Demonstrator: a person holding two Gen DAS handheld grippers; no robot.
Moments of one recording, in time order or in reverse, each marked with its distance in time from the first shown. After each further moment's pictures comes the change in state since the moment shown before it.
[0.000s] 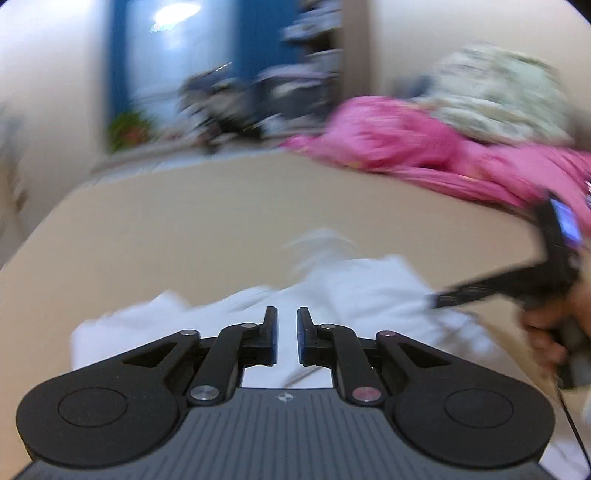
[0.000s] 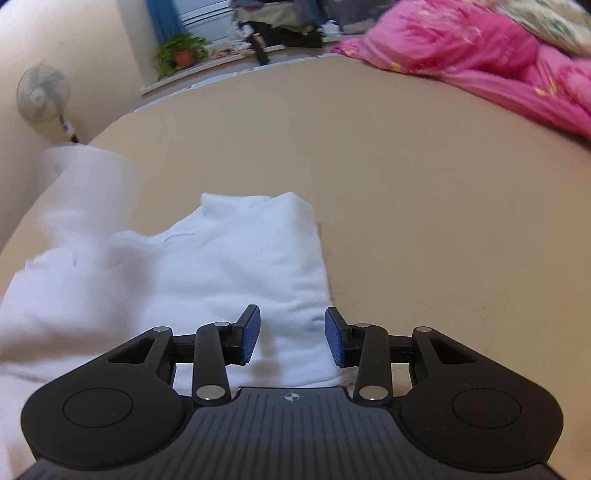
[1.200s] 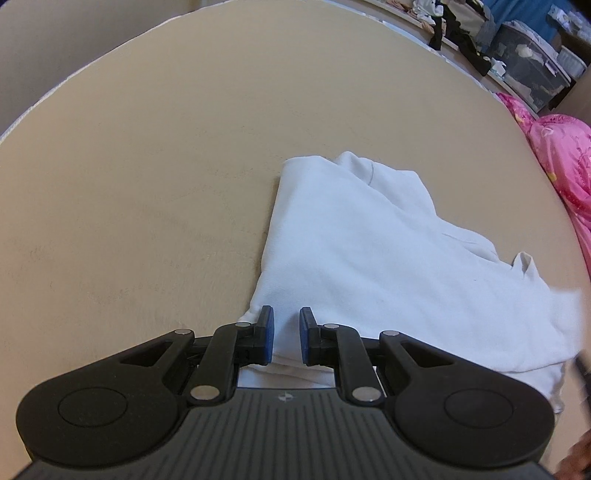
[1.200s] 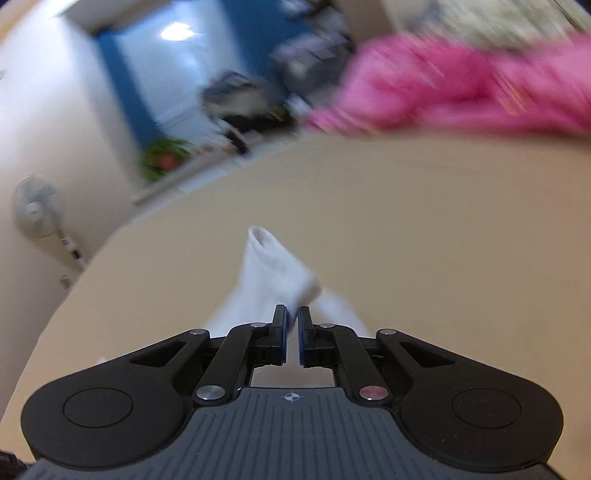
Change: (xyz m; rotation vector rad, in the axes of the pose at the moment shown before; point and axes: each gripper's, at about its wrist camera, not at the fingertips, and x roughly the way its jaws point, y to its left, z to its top) left arm 0.046 0.188 -0.033 -0.617 0.465 0.258; right arm -0.002 0.005 0.001 0.243 -0.258 0.021
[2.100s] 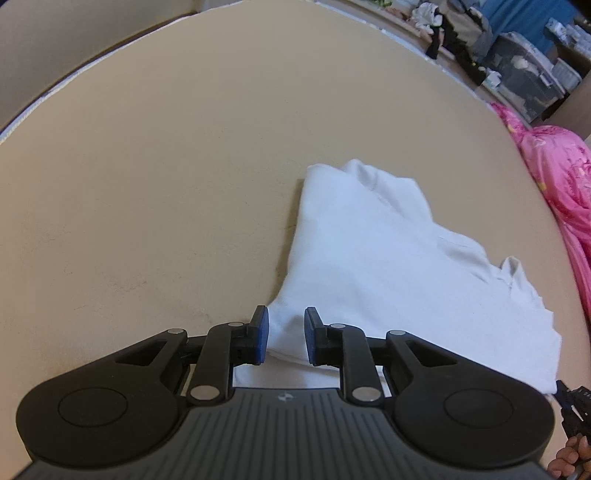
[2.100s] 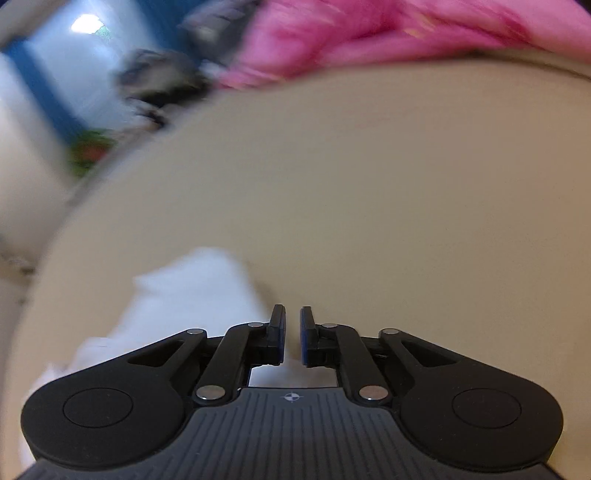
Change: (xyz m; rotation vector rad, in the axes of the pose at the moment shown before) left arm -0.024 0.019 -0.009 -0.021 -0.022 -0.046; right arm 0.004 -0.066 -0.005 0.200 0.116 -0.197
